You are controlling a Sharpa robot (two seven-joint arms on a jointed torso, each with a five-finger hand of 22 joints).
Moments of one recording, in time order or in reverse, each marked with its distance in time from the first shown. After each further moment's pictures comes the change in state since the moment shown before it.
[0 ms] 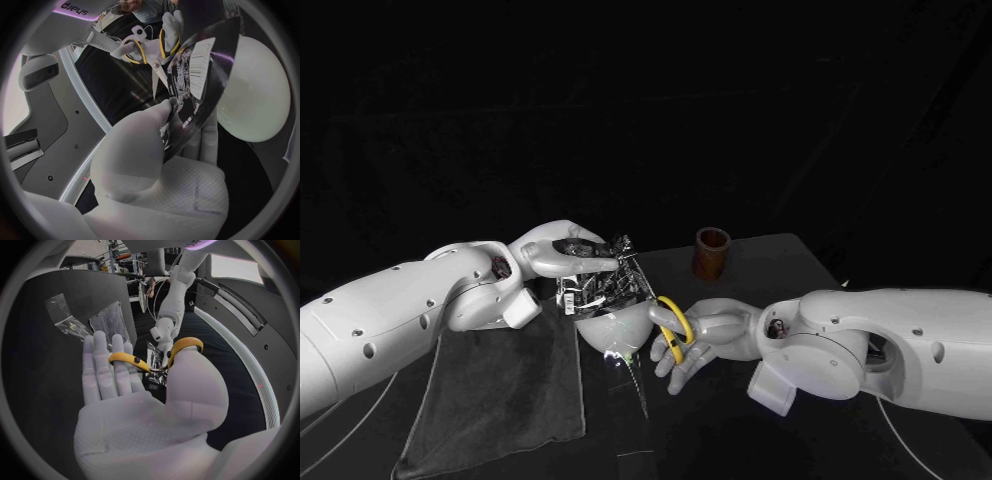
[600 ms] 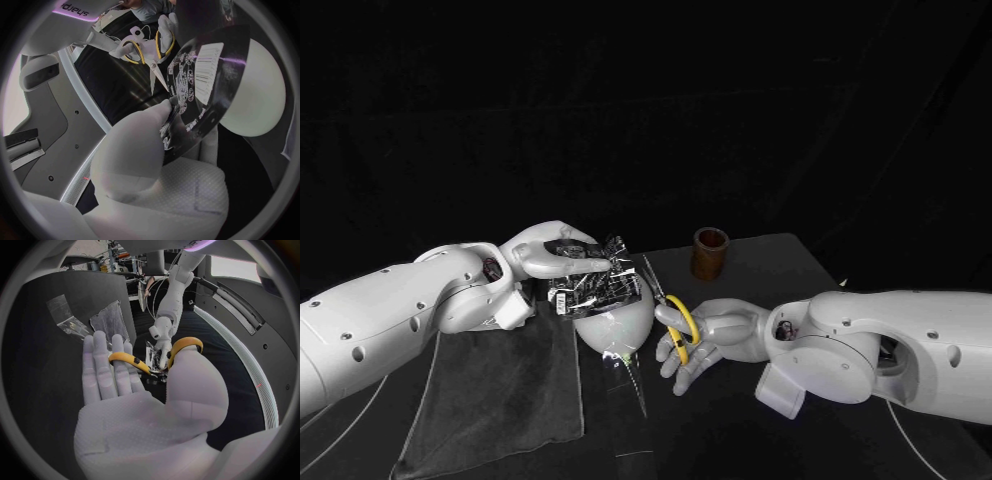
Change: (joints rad) left arm 0.000 -0.019 0.000 -0.002 -0.005 0.004 0.008; left_hand 0.000 0.000 0.000 0.000 0.003 0.000 0.000 0.000 0.000 -0.002 0.002 0.000 0.000 -0.001 0.002 0.000 0.000 0.000 0.000 0.000 0.006 0.001; right arm 0.000 -0.039 0.000 0.029 -0.002 -0.005 0.005; right_hand 0.000 0.000 0.007 0.001 0.000 -0.001 0.001 0.000 -0.002 0.000 0.000 0.001 -0.009 0.000 0.001 -0.006 -0.005 0.005 0.000 0.000 -0.006 -0.005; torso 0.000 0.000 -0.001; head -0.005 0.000
